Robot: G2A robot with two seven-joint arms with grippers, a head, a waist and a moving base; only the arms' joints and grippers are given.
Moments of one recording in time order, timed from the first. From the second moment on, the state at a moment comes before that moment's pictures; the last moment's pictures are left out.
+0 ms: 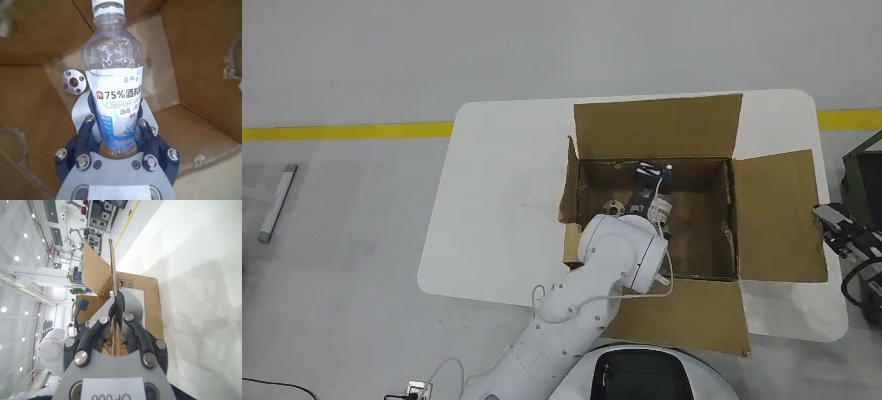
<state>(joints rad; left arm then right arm) 0.72 -1.70 -0.84 -1.61 1.39 0.23 -1.43 -1.82 -1.14 2.09 -2.11 0.20 -0.01 0.55</state>
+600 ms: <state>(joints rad) 0.74 -1.67 -1.07 -1.85 1.50 0.17 -1.53 -1.81 -1.13 2.19 -2.08 0.20 -0.01 0.59</state>
